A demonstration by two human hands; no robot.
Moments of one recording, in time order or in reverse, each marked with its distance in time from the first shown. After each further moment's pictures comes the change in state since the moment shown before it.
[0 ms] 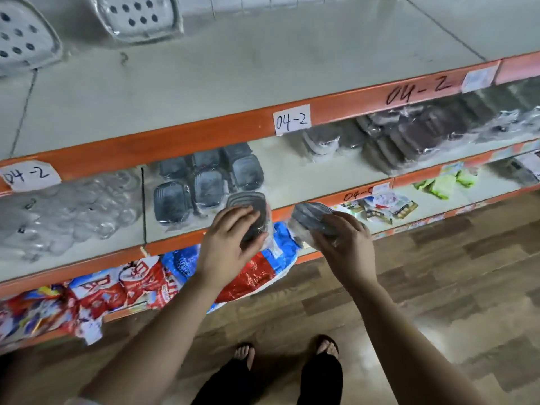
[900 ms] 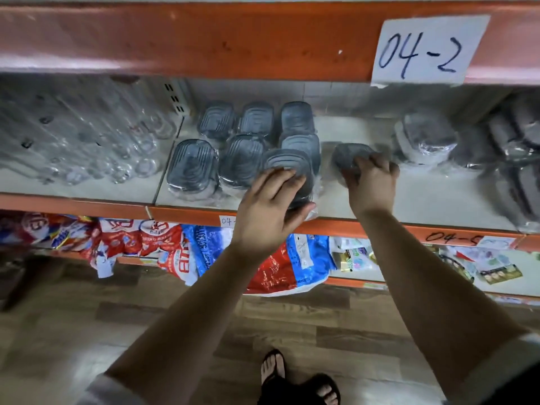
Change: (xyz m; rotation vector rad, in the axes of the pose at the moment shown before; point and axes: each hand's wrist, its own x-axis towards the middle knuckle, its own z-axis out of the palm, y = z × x) left_hand 0.047 -0.048 0.117 0.225 0.210 -0.188; right_hand 0.213 0.057 0.166 -0.269 -0.160 -0.202
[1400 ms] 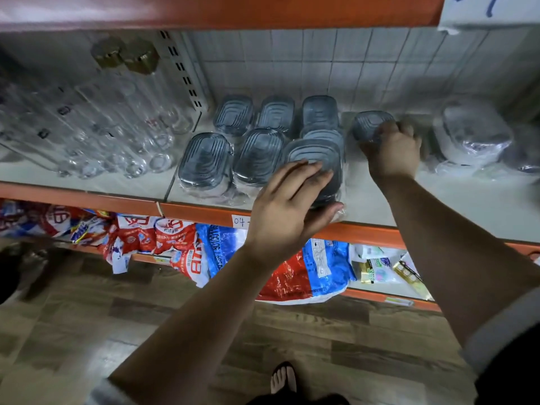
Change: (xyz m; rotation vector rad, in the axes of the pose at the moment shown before) left_hand -0.004 -0.005 0.013 -0.054 0.109 0.034; right_hand 0.065 -0.011 0.031 0.028 0.077 0.008
